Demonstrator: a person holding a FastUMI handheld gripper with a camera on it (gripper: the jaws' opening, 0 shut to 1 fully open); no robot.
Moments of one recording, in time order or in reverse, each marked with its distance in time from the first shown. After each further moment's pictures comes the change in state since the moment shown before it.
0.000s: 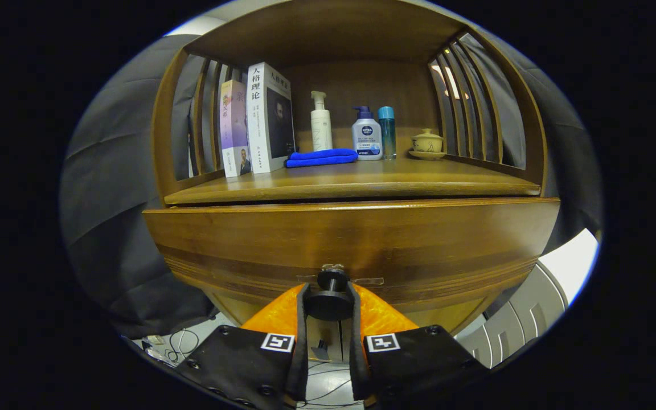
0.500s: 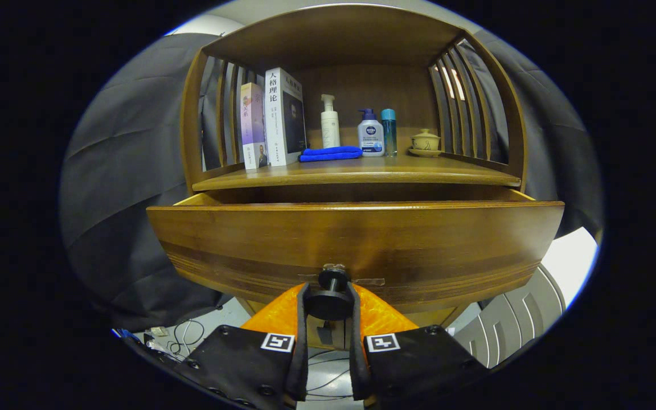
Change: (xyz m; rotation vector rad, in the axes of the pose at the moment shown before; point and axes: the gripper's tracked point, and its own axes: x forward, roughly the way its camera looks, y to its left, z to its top) arm -0.052 0.008 -0.021 -0.019 0.009 0.034
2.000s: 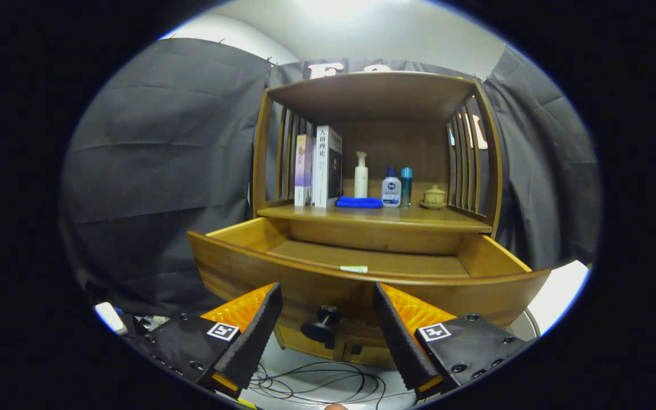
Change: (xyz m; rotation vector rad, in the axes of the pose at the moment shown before) arm -0.120 0.015 0.028 -0.114 -0.240 0.142
